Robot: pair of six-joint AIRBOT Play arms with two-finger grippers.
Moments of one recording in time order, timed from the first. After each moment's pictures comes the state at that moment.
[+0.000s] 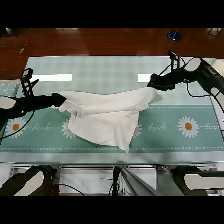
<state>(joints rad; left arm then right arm) 0.14 -1.03 0.65 0.81 -0.73 -0.99 0.04 -1.54 1.28 -1.07 1.00 1.49</state>
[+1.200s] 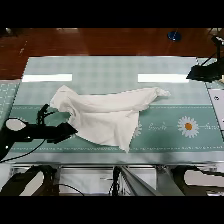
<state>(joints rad) 0.10 -0.90 0.34 0.81 -1.09 -1.39 -0.28 -1.48 1.47 -1.32 1.22 1.33</state>
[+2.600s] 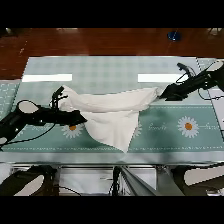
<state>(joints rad) -0.12 -1.07 0.57 0.67 -1.01 -1.25 -0.24 -1.69 1.33 -0.94 1.49 1.09</state>
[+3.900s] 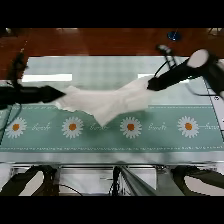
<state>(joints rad) 0.18 -0.90 0.92 0.66 -1.24 -1.08 0.14 -1.33 1.33 -1.18 1.20 1.27</state>
